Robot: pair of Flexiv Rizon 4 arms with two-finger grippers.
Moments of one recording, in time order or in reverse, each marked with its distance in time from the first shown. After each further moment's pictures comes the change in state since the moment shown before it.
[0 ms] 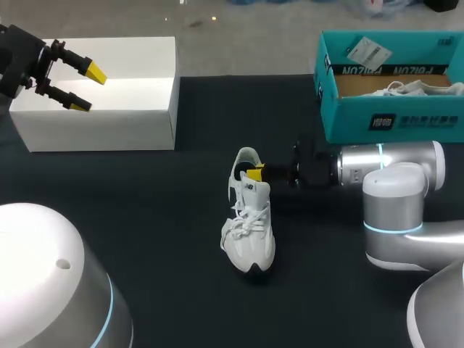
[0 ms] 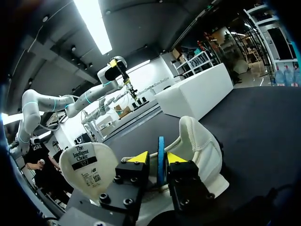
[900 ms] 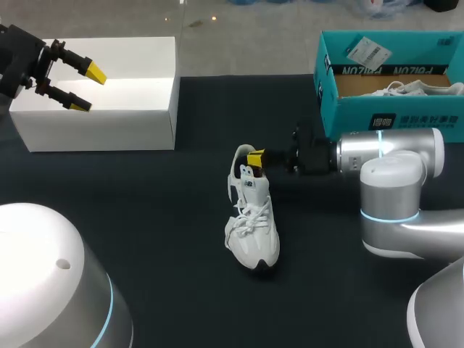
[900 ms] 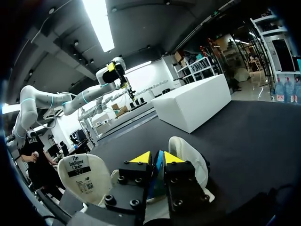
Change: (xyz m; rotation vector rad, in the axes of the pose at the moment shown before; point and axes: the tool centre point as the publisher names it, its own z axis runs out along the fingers) left arm 0.000 0.000 0.000 0.000 0.000 0.000; right arm -0.017 0.029 0.001 -0.011 -0.029 -0.074
